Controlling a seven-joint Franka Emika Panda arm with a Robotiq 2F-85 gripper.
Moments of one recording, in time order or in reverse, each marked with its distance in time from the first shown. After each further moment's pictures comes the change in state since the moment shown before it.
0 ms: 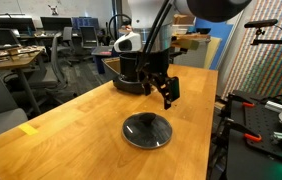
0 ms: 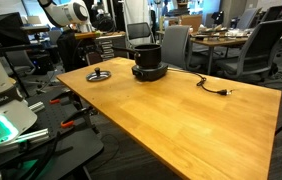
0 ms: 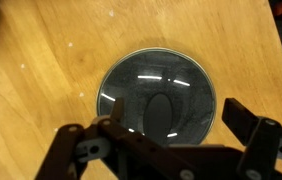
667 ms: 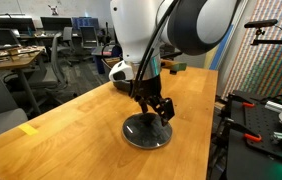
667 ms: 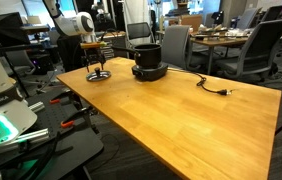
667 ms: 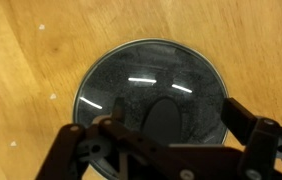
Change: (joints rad) arm 0.002 0.191 0.001 0.104 -0.045 -0.008 -0.034
